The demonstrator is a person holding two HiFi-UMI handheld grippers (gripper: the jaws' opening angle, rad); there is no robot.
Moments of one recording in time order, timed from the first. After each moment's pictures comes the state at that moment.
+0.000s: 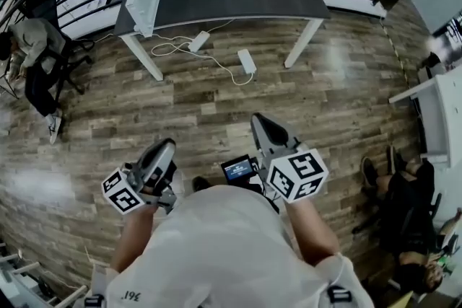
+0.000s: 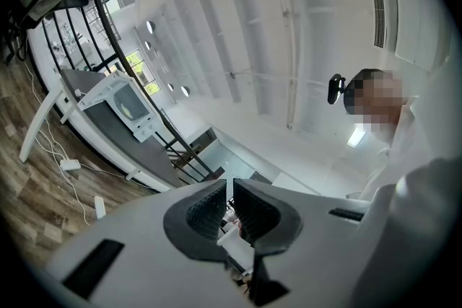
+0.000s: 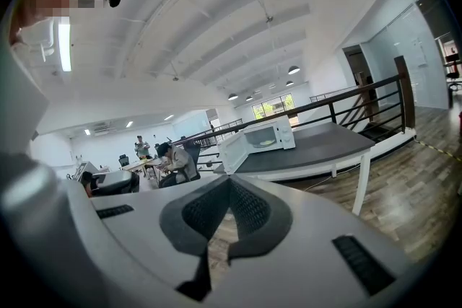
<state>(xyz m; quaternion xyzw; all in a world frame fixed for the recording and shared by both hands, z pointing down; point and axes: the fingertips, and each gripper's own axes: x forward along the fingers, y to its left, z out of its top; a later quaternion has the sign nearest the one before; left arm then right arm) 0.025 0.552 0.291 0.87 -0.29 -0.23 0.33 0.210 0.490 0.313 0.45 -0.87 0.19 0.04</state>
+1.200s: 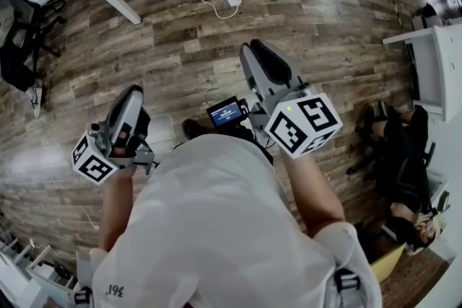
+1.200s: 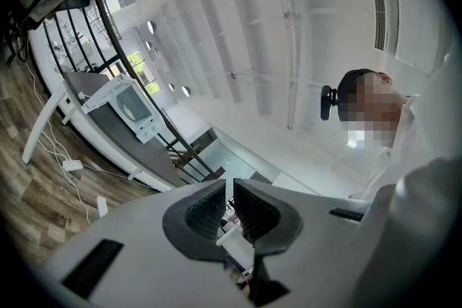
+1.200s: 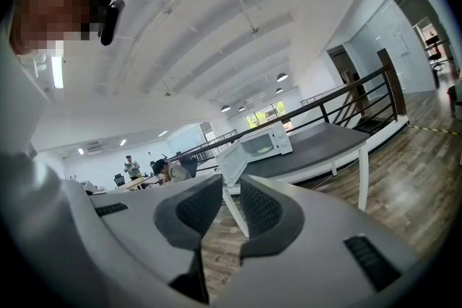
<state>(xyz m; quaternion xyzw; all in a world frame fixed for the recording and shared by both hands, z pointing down) 0.002 0.548 0.299 0.87 -0.29 -0.23 0.34 0.206 0.489 0.308 0.47 -0.86 0.22 -0.02</state>
